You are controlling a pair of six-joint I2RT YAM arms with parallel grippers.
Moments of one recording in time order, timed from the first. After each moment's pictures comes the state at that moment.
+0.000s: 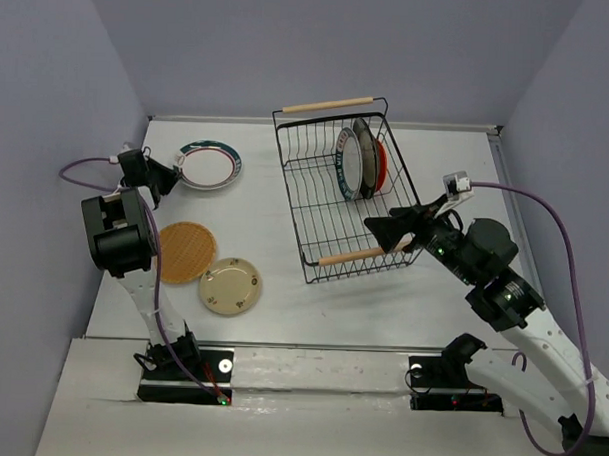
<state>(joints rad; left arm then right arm) 0.34 2.02 1.18 0.29 0.28 -0.78 0.64 0.68 0.81 -0.11 -0.08 0.49</state>
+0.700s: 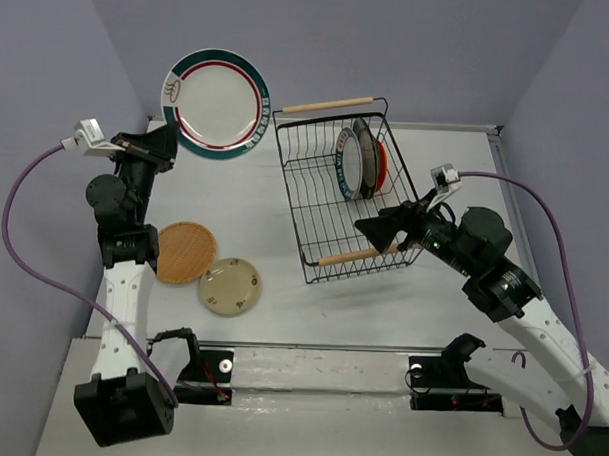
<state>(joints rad) 0.23 0.99 0.87 0.43 0.30 -0.91 0.64 0.76 0.86 -0.16 -0.19 0.52</state>
